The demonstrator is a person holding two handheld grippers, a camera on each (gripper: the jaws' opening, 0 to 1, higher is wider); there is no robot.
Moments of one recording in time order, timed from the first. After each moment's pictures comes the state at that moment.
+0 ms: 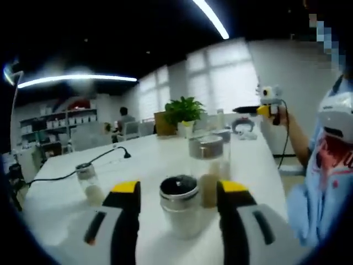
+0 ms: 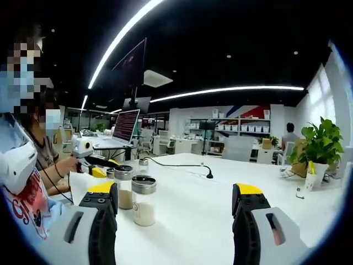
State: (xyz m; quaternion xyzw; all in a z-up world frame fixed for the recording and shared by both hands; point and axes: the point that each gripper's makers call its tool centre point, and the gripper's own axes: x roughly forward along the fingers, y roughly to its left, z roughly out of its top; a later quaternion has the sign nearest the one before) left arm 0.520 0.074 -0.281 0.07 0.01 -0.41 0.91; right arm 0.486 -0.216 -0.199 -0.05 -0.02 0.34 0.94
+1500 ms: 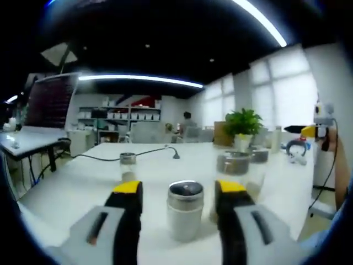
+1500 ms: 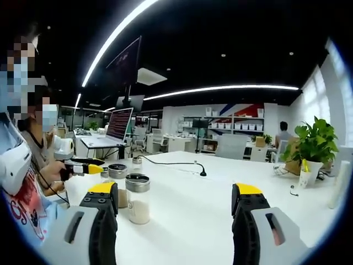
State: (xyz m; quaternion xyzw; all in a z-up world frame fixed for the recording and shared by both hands) left arm 0.519 0.087 -0.269 -0.02 0.00 -0.17 0.99; right arm 0.490 -0.227 -0.201 -0.04 0.00 0.32 0.95
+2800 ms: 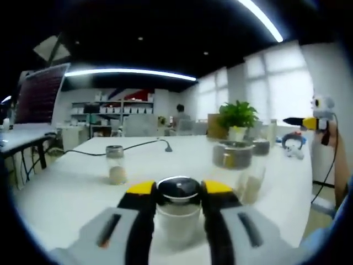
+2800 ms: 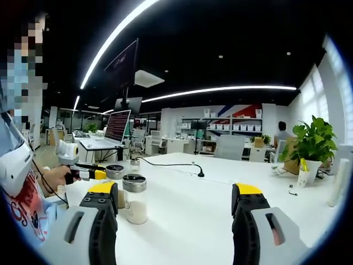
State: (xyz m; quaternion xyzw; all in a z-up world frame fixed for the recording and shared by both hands) left arm 0.533 0.069 -0.287 -0.01 0.03 -0.21 0.98; right arm 0.491 -0.233 -0.202 -0.03 -0.01 0.32 0.95
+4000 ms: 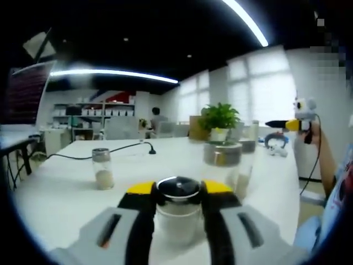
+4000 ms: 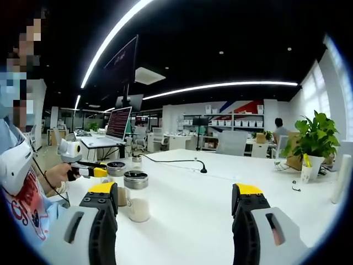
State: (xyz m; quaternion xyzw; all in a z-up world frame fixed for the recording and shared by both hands) left arm 0.533 0.065 -0.287 -0.01 0.02 -0.30 0.95; right arm 0.494 -0.227 -0.211 -0.03 0.01 0.32 0.95
